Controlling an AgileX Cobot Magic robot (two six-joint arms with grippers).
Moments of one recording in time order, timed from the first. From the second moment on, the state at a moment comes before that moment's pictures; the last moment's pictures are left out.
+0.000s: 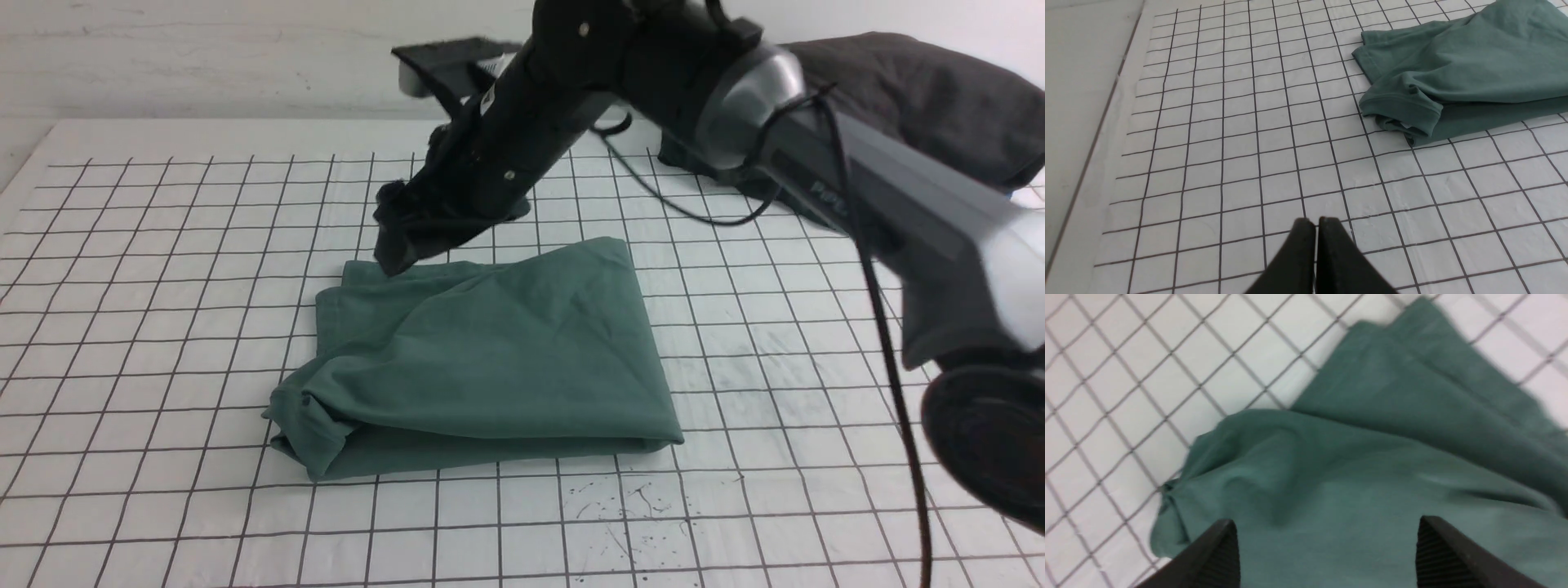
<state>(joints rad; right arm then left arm) 0.64 2.25 -2.35 0.29 1.25 -0.22 -0.22 0.04 -0.73 0.13 1.26 -0.04</state>
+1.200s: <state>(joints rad) 0.58 2.00 -2.00 -0.11 1.23 -0.13 -0.22 0.04 -0.63 0.13 1.17 -0.04</state>
